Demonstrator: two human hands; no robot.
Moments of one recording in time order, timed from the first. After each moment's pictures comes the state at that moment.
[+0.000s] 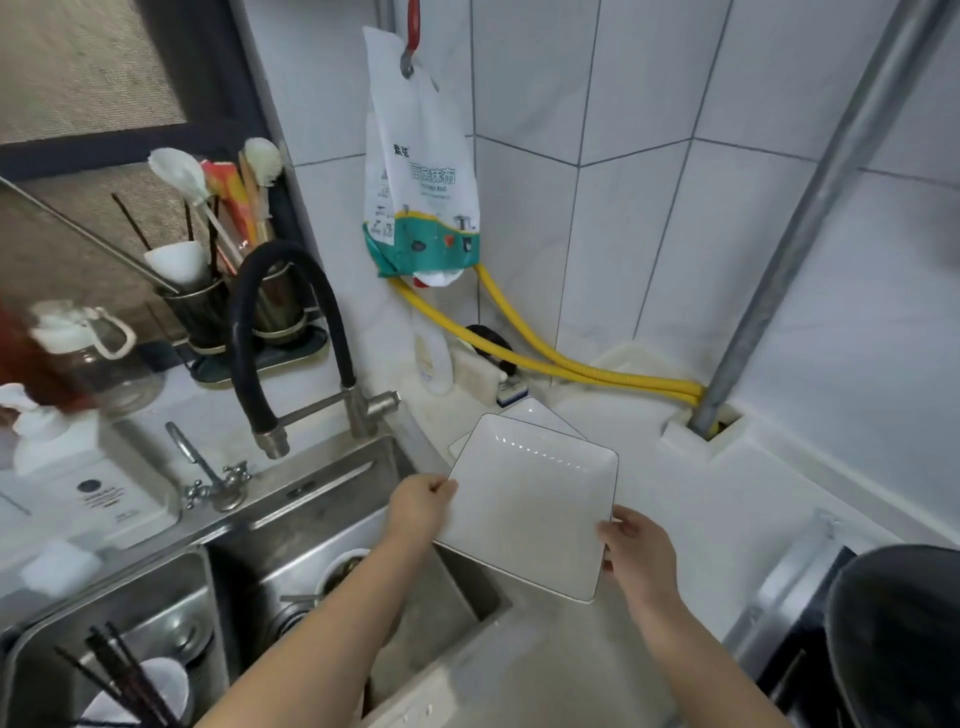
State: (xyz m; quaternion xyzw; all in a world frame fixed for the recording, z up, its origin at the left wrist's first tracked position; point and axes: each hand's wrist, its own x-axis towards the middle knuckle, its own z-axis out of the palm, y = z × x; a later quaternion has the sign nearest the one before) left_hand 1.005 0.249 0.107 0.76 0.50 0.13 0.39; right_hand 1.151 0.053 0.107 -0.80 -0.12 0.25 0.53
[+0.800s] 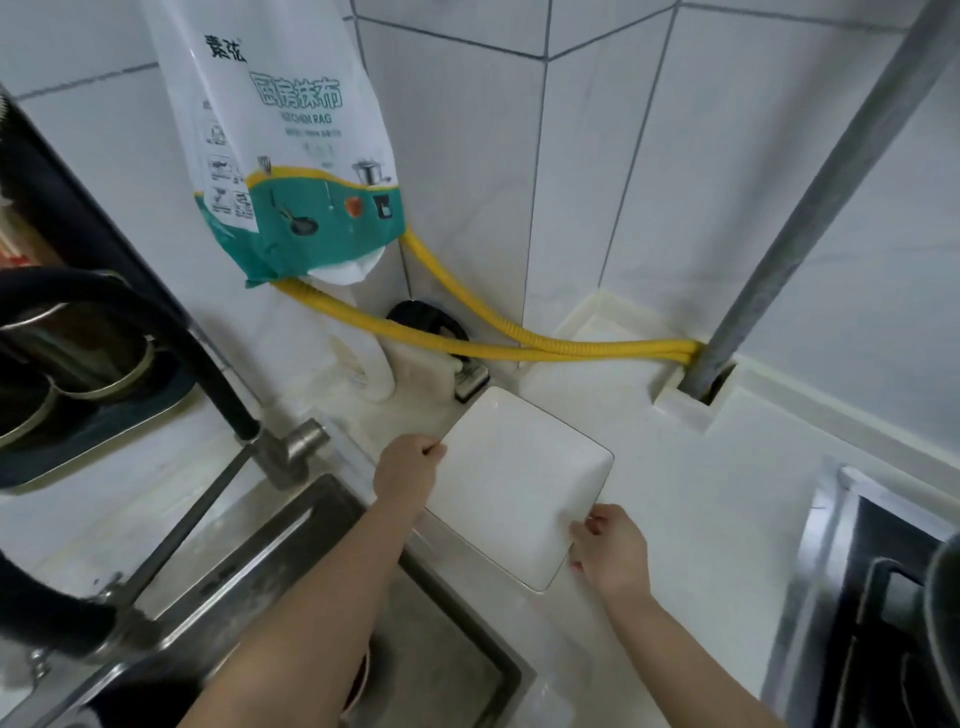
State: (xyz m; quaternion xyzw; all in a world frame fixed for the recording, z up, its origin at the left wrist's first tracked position) left_hand 1.118 0.372 0.049 0.85 0.42 0.03 0.33; right_hand 1.178 0.144 0.051 -0.86 0.01 0.25 0.44
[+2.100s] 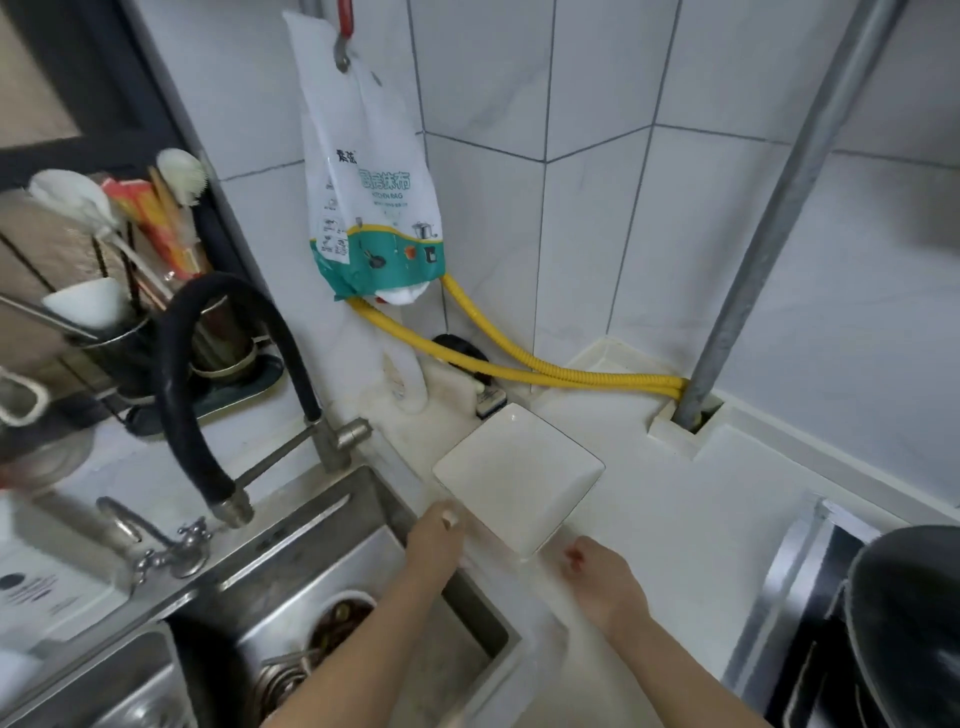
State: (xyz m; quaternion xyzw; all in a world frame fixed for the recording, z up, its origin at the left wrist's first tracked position) left_hand 1.037 0.265 0.056 0.73 0.49 0.06 0.48; right_hand 1.140 0.088 0.086 -0.91 -0.23 0.27 0.23
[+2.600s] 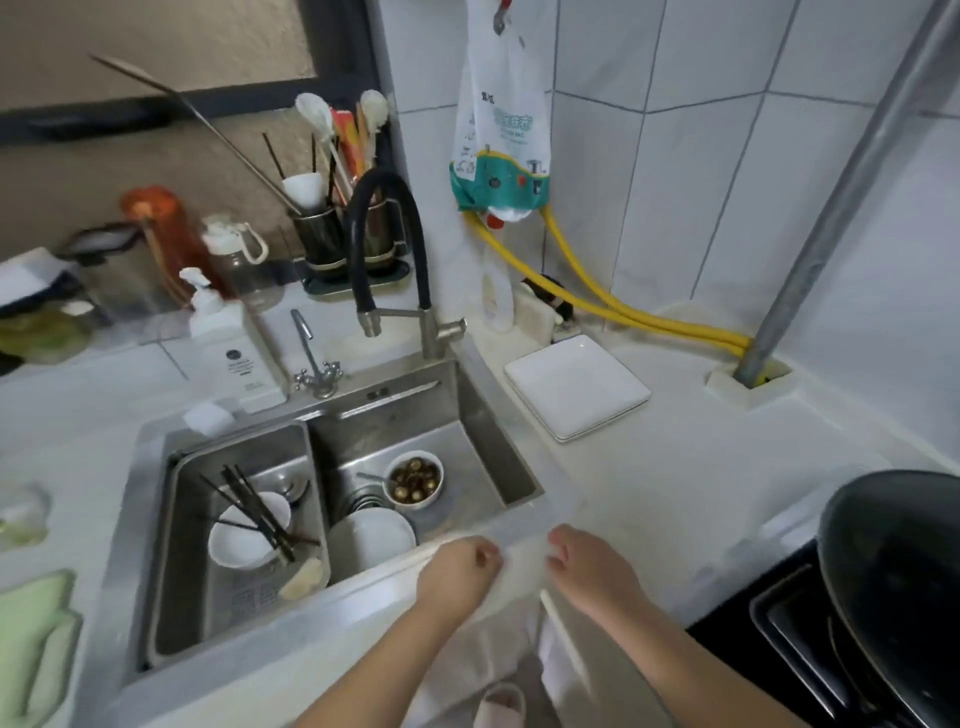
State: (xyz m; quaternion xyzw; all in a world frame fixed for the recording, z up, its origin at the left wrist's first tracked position) left_hand 0.883 0.068 0.052 0.80 0.51 0.03 0.32; right_hand 1.041 -0.017 0.065 -0.83 -0.49 0.26 0.11
